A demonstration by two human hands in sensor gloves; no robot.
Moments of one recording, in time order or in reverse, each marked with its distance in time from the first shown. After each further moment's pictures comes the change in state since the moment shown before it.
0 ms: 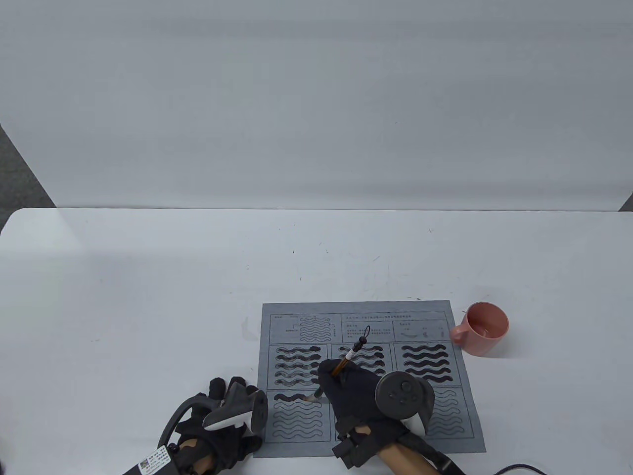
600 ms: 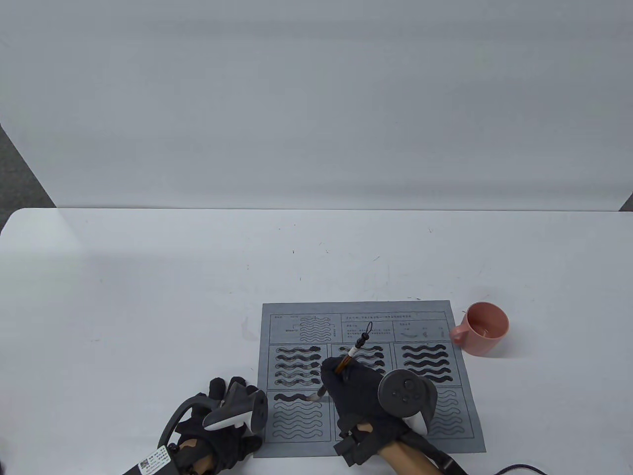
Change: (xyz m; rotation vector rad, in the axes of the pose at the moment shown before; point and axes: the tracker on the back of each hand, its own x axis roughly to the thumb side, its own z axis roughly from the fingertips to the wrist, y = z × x) left_hand 0.000 0.000 0.000 0.000 0.000 0.000; right_hand -0.002 -0.005 -0.001 -0.016 0.014 0.000
